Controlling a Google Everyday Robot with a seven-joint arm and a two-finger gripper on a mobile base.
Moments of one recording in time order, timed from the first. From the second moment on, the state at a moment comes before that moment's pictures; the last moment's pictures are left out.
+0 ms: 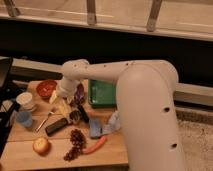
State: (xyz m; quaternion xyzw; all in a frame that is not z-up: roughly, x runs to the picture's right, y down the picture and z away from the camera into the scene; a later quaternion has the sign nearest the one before) arm -0.235 0.058 0.790 -0.42 -0.01 0.58 0.70
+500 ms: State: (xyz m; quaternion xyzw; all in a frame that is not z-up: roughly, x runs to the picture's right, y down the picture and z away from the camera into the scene) arm -0.251 0.070 0.803 -0.43 0.00 0.56 0.71
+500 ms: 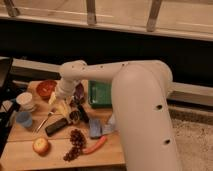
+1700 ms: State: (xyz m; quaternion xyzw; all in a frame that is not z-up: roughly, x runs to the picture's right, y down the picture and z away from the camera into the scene) arm -0.240 0.118 0.859 -0.45 0.06 0.54 0.71
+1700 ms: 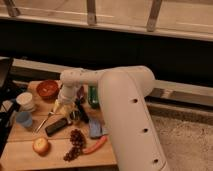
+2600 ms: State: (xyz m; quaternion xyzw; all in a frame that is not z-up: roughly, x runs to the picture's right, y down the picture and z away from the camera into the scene) arm -0.228 0.128 0.867 -0.44 0.07 0.54 0.71
